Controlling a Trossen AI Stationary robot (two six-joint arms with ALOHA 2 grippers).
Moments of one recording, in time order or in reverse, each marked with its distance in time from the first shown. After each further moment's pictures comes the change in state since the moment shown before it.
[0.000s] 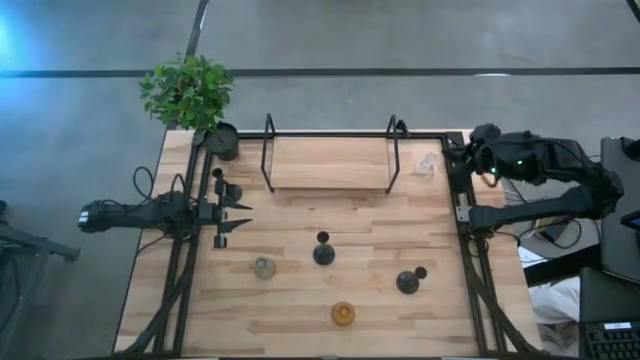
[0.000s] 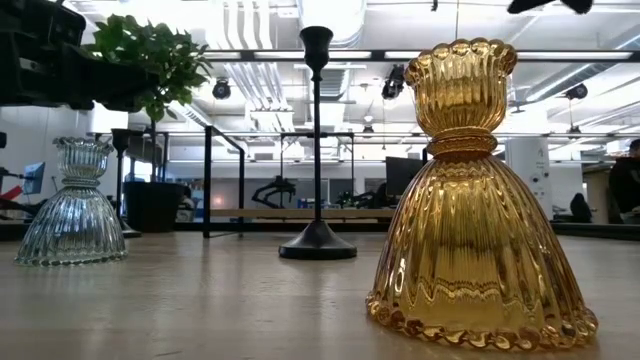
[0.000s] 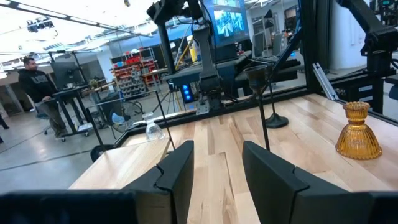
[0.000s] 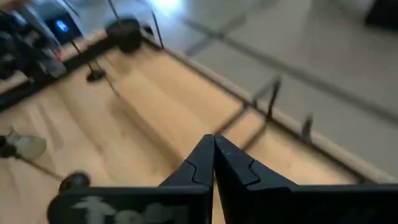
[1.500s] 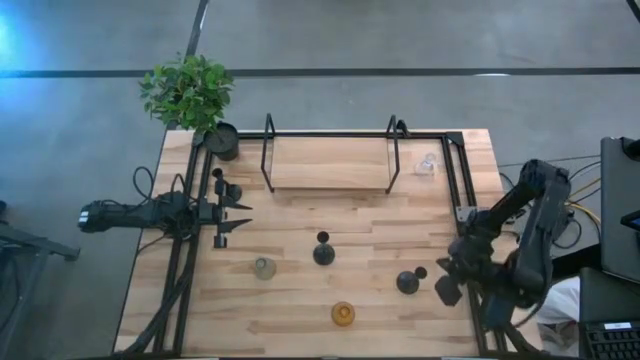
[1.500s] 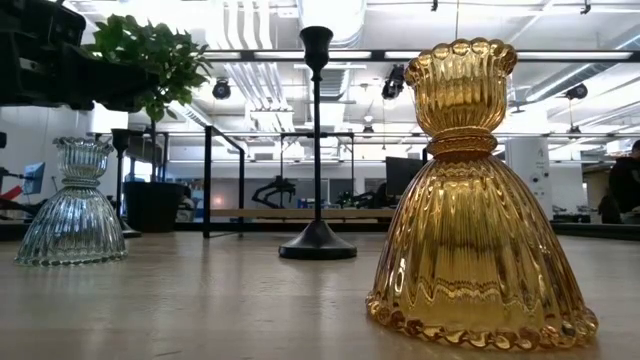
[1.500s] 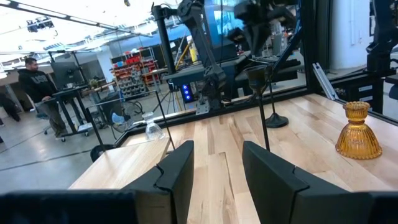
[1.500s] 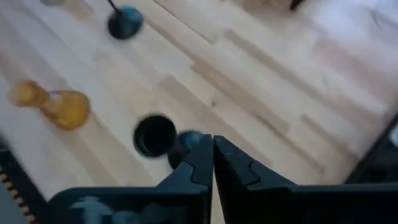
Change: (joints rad) left arm -0.001 0.000 0.000 0.000 0.000 0.000; right arm 1.163 0.629 -0.026 -0.348 0.084 1.476
